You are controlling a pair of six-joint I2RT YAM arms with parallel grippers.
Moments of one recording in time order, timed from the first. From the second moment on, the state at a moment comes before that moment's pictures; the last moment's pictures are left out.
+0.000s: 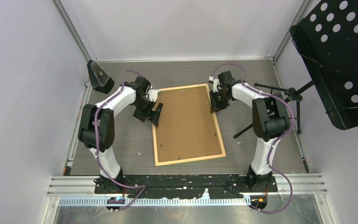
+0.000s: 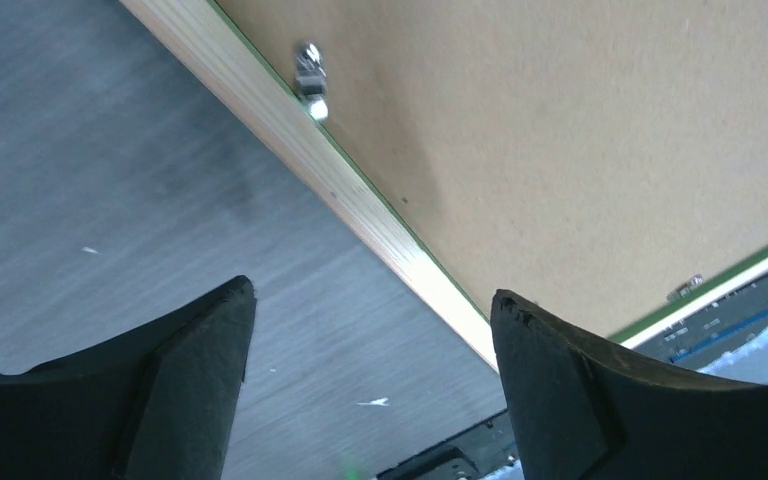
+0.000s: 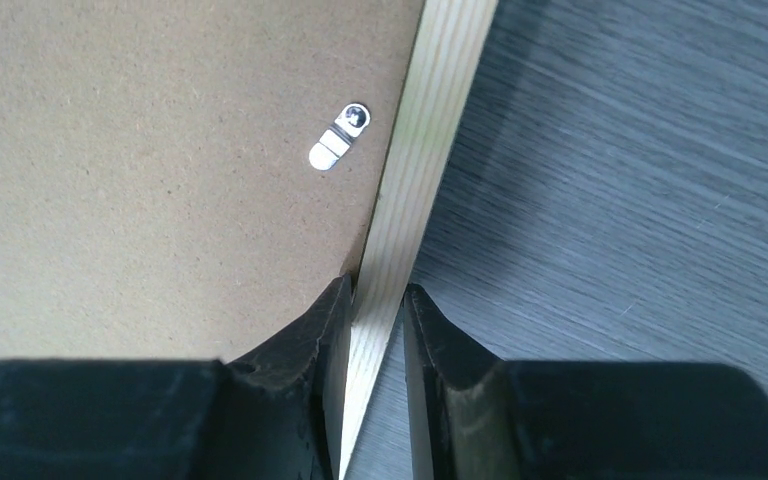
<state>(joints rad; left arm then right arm) -0.29 1.84 1.35 -0.90 0.29 0.11 0.25 1.95 1.34 -0.59 -0.25 -0.04</state>
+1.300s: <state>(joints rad) -0.43 1.77 1.11 -0.77 0.35 -0.01 0.22 1.97 1.33 -0.41 -0.25 0.15</state>
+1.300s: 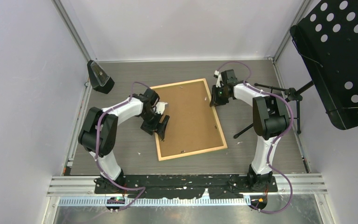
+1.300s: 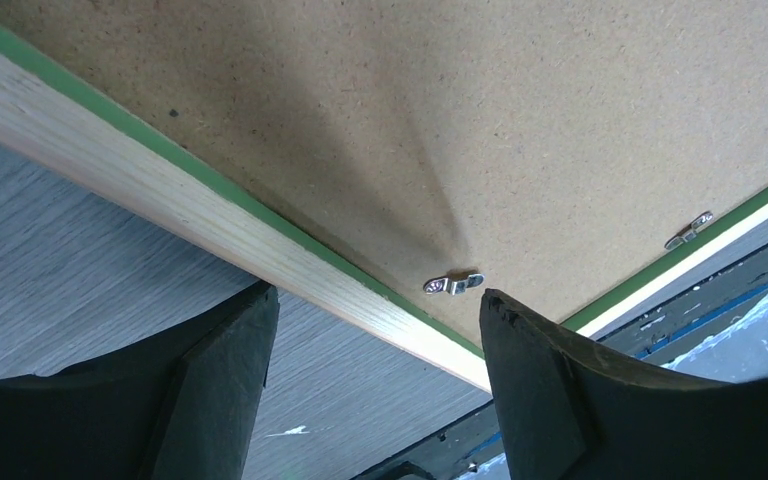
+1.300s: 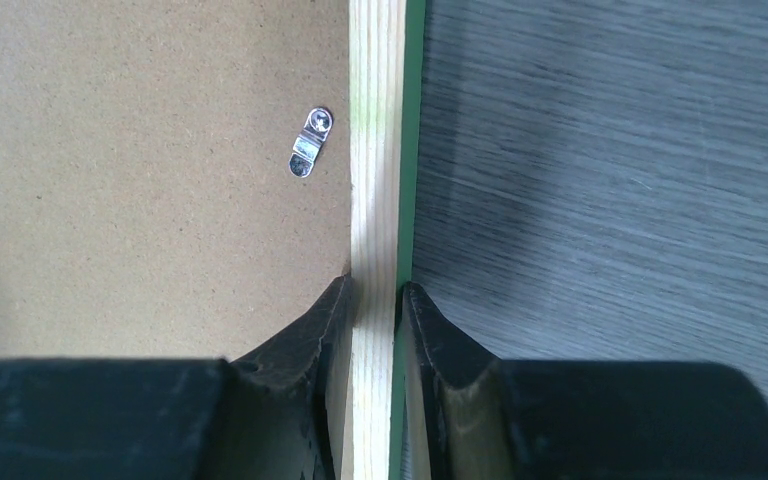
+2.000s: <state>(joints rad) -0.48 1.80 1.15 -0.80 0.29 -0.06 0.21 1.96 1.31 -0.37 -0.26 0.16</state>
